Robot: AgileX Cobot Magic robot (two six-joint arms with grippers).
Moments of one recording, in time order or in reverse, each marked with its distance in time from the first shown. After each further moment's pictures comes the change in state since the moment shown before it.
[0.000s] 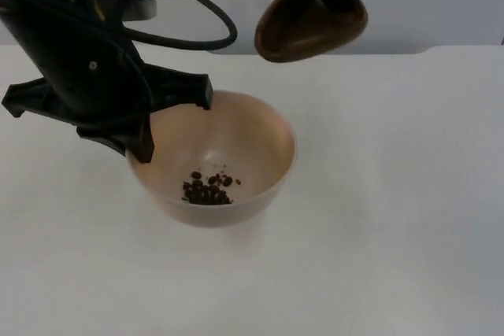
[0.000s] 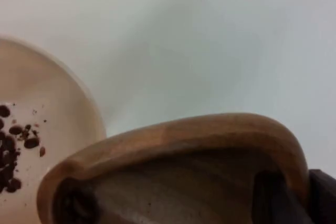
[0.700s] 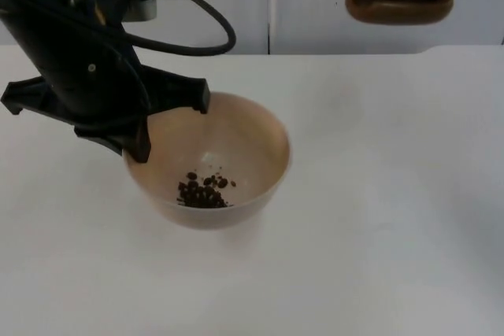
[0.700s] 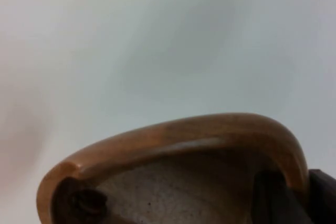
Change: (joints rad) right arm -0.316 0.002 0.000 0.207 0.000 -0.005; left arm 0.000 0.016 0.000 0.035 -0.010 -0.002
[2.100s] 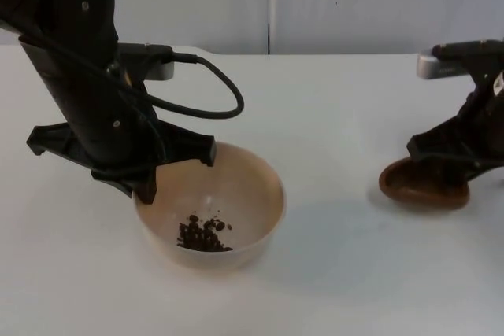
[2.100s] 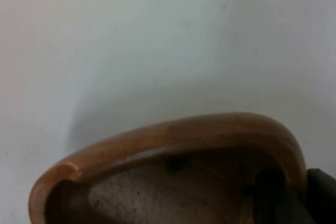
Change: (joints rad) right arm -0.086 0.096 0.661 -0.026 -0.641 0.112; left arm 0.000 0.156 0.005 0.033 -0.088 0.000
